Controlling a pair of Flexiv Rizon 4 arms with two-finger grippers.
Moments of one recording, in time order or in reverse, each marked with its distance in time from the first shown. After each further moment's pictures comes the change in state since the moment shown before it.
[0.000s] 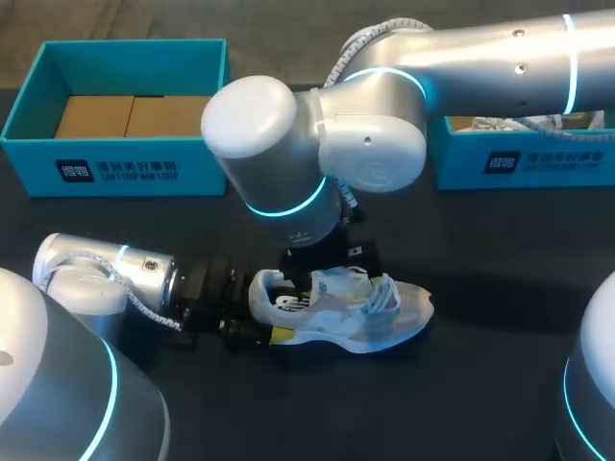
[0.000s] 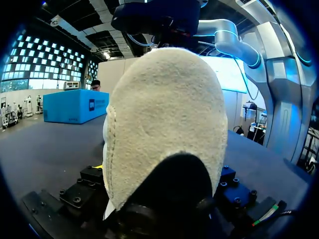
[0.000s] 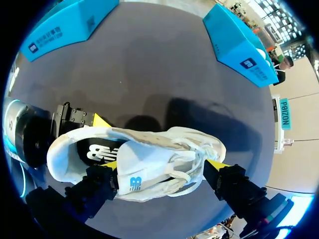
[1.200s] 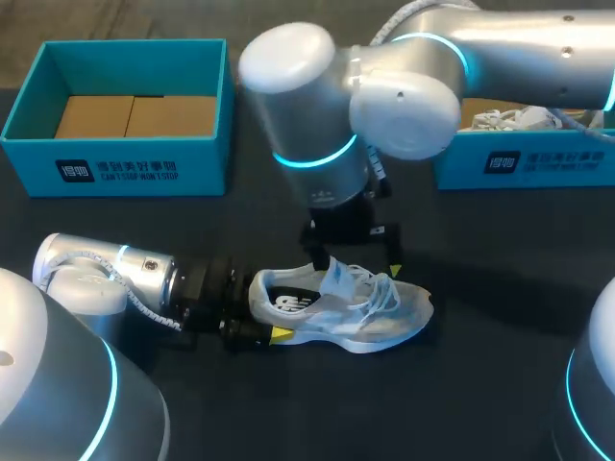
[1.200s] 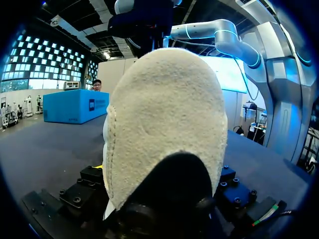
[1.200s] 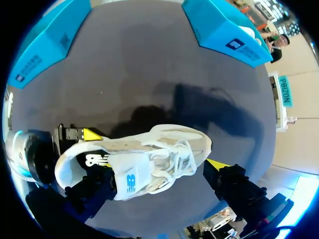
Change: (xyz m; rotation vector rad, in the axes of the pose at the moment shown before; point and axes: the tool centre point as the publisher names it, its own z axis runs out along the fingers) left arm 0.000 0.000 0.000 0.000 0.000 0.000; right arm -0.032 0.010 -0.014 0.132 0.042 0.156
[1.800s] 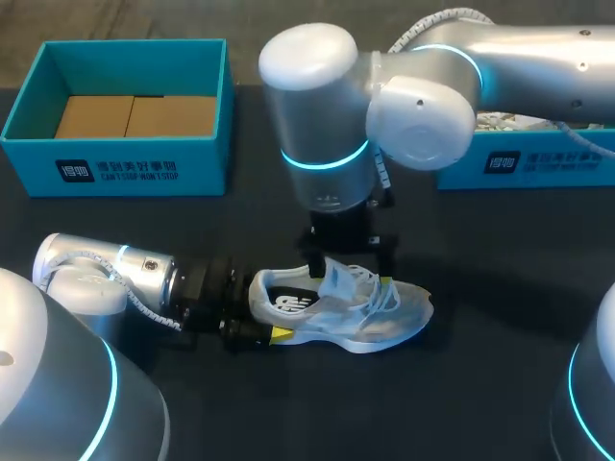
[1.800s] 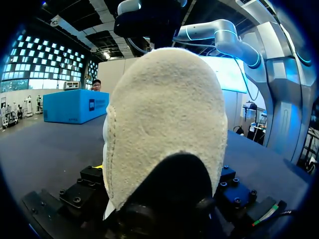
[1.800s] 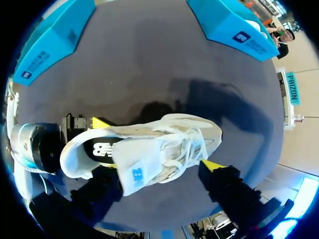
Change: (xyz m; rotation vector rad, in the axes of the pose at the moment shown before) left arm 0.000 0.000 0.000 0.000 0.000 0.000; right arm 0.013 -0.020 -0.003 0.022 0.069 -0.019
